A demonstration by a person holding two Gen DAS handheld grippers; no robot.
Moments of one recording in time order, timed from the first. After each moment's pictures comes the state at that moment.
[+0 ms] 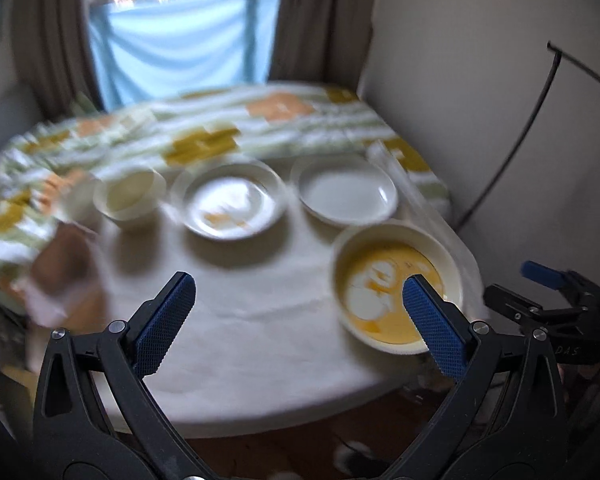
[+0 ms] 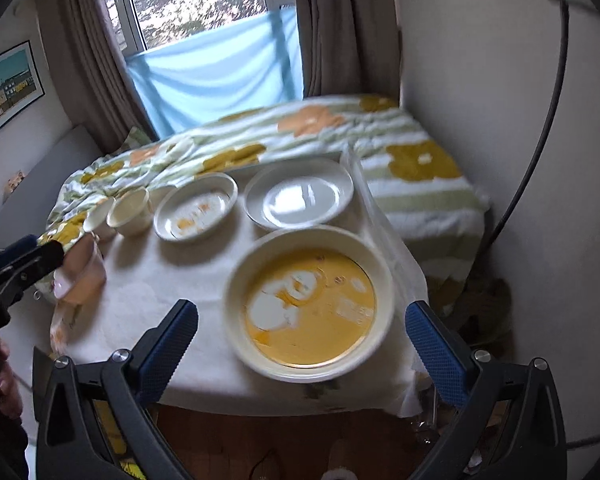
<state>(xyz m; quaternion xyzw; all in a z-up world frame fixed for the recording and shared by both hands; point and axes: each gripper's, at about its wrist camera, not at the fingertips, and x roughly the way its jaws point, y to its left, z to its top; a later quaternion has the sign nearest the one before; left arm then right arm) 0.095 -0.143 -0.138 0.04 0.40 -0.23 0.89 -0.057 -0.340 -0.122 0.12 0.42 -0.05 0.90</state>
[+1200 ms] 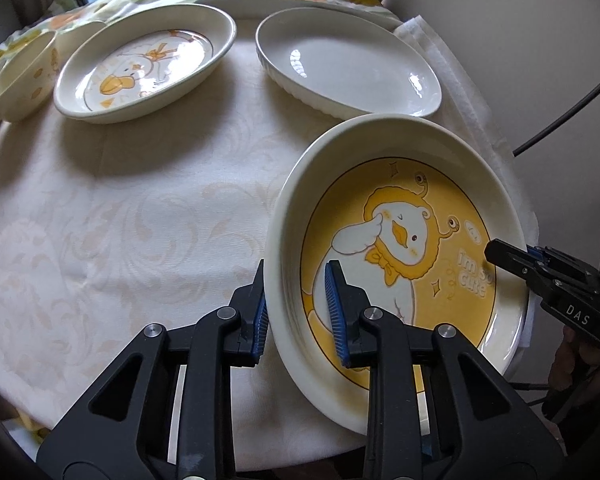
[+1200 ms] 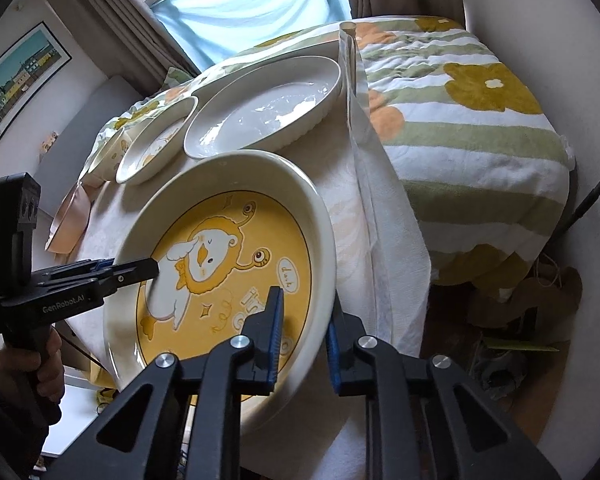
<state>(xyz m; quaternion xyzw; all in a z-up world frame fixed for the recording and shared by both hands) 0.158 -0.234 -0.290 0.00 0.55 -0.19 0.81 0.021 -0.435 -0.234 0.15 0.50 0.08 0.85</state>
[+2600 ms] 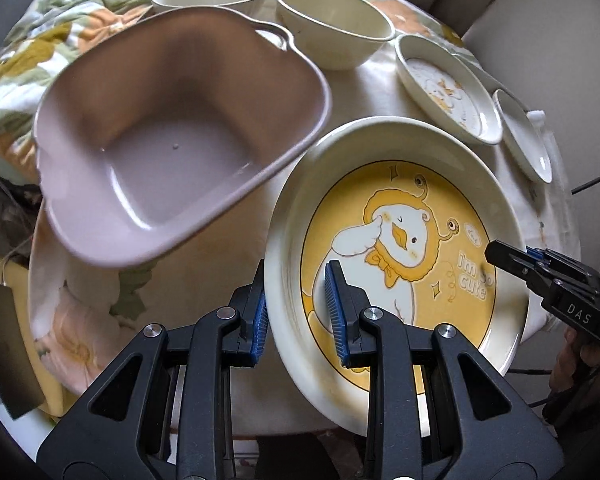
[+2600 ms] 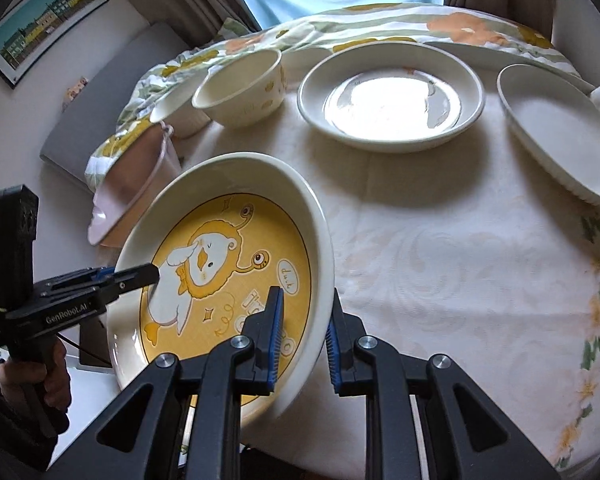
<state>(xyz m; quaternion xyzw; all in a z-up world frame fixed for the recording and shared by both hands) 0.188 0.087 -0.284 -0.06 0.57 -0.13 0.81 0.100 -0.149 -0.238 0.11 0.54 0.14 0.82</state>
